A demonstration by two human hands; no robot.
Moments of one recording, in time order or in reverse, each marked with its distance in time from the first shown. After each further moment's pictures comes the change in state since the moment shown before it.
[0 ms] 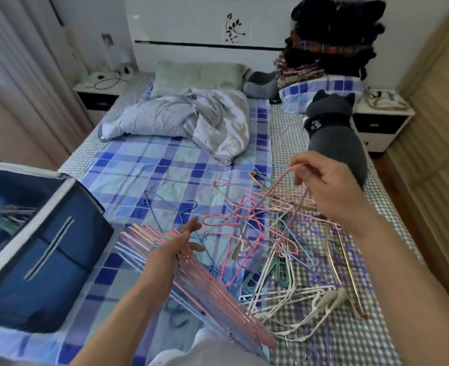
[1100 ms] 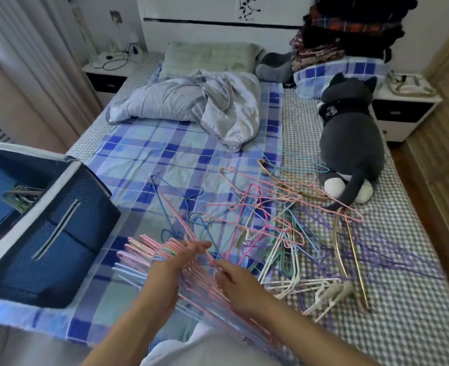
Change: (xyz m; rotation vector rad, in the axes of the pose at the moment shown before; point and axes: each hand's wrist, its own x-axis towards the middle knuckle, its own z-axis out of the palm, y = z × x) left_hand -0.035 -0.021 0.008 -0.112 0.063 -0.116; right_hand -0.134 0.044 0.197 0.195 -0.621 0.378
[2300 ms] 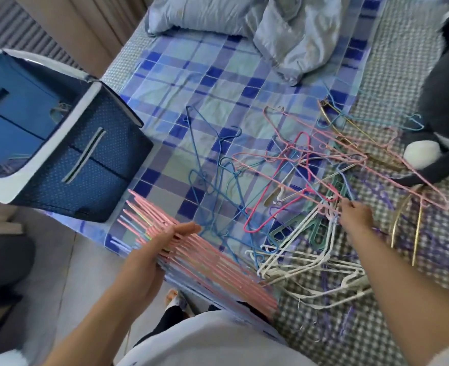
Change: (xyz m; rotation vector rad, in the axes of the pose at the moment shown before) left_hand -0.005 -0.030 -0.022 0.057 0.232 -0.083; right_hand 0.113 0.210 -0.159 0.043 0.585 0.729
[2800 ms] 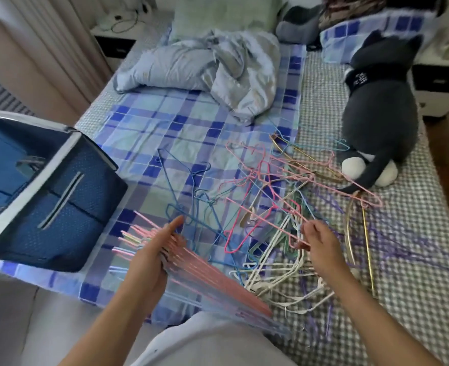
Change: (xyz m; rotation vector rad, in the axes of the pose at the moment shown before) left_hand 0.020 0.008 0.019 -0.184 -0.017 -0.008; right_hand -0.160 0.008 -0.055 0.353 -0.197 -0.388
